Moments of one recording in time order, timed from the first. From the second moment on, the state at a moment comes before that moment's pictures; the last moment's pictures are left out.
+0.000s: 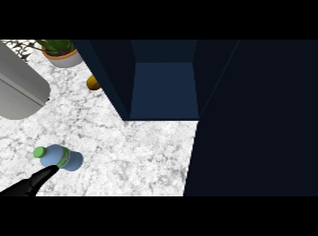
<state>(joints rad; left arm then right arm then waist) 0.28 0.13 -0.02 -2.21 0.04 0.55 0.23 0.08 -0.12 0.38 -2.51 -0.01 -0.11 0.49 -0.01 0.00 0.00</state>
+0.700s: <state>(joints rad) 0.28 0.07 0.12 -1.79 0.21 0.36 -0.12 0.07 -0.14 0.40 -2.51 0.00 -0.13 0.50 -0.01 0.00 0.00</state>
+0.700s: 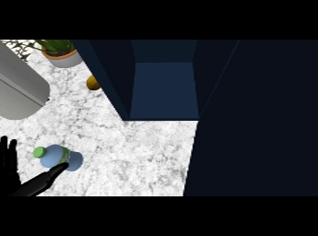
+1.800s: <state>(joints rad) 0.13 0.04 0.27 -1.15 0.29 0.18 -0.56 0.00 -0.16 0.43 -2.50 0.01 -0.19 0.55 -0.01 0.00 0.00</state>
